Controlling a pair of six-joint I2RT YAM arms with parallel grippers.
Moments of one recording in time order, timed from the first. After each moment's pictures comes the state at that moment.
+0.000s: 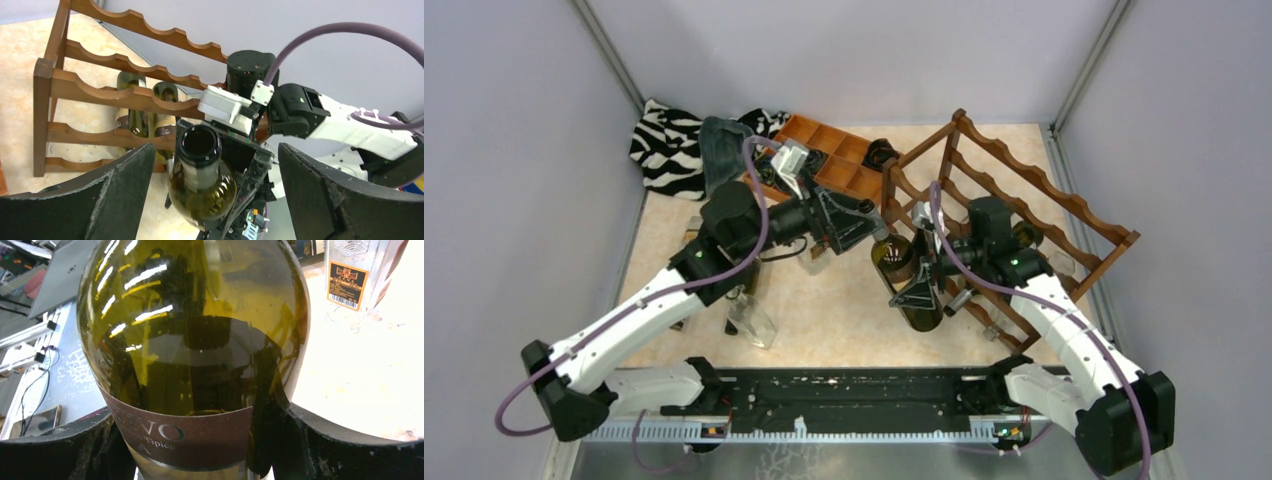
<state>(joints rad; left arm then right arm) -0.85 1.15 1.13 0.10 0.27 -0.57 0.38 0.99 0.78 -0.35 -1.17 -0.15</state>
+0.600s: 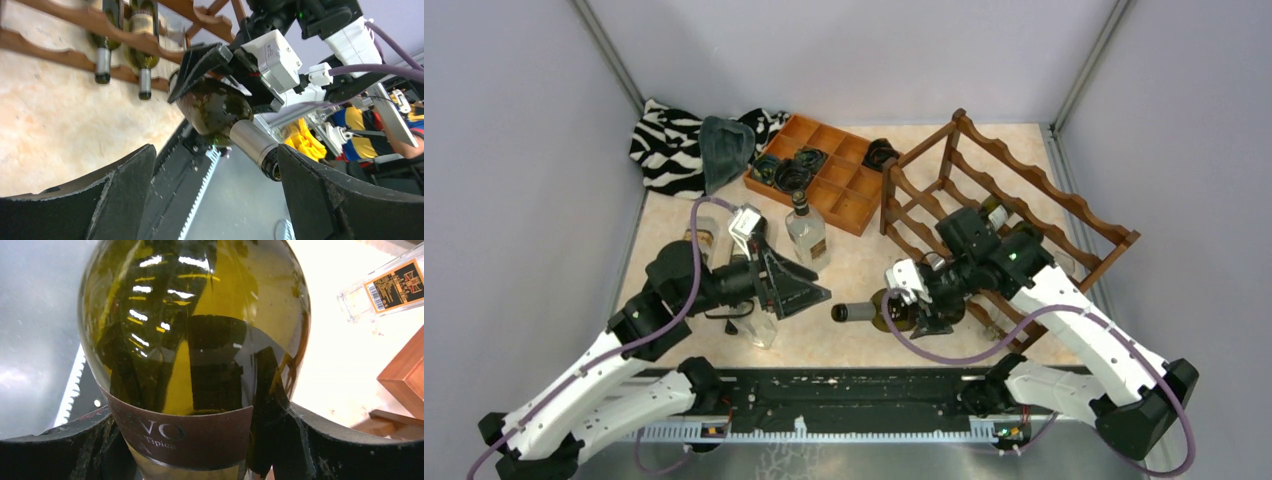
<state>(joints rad) -0.85 0.68 0.87 -0.23 0.35 -0.71 0.67 1.02 1.08 -1.11 -0.80 -0.99</state>
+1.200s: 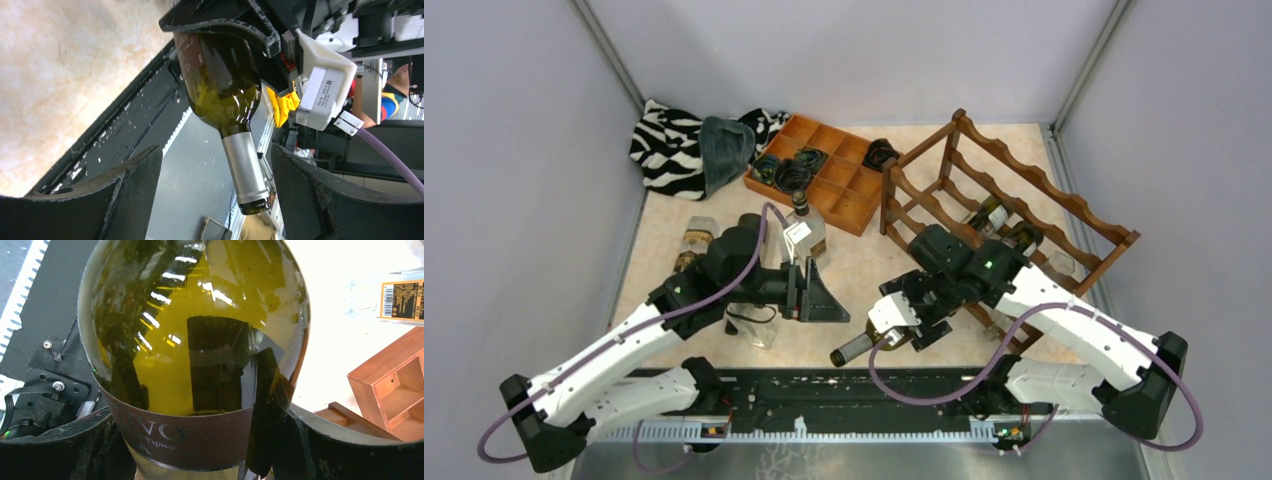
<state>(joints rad) -0.86 0.86 0.86 -0.40 0.54 -0.87 0.87 1.07 1.08 -1.15 -0.47 -1.20</state>
